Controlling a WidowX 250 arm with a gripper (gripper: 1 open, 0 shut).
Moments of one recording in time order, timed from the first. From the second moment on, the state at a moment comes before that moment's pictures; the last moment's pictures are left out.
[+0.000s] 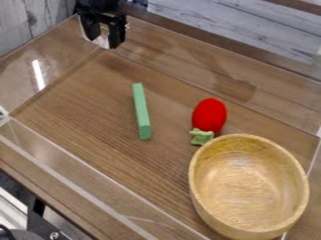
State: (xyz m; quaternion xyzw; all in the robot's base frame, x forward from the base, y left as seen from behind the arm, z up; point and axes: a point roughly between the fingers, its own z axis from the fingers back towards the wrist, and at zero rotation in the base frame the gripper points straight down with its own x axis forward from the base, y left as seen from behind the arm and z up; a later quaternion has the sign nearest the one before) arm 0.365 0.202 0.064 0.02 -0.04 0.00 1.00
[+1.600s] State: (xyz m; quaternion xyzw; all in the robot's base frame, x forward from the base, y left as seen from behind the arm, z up) arm 0.360 0.199 0.058 -0.01 -0.04 0.02 1.00
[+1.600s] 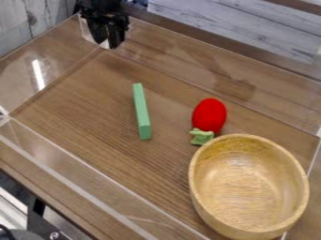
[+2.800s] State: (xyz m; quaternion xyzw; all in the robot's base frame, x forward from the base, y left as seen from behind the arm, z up) arm 0.360 0.183 0.065 -0.01 -0.04 -0.02 1.00
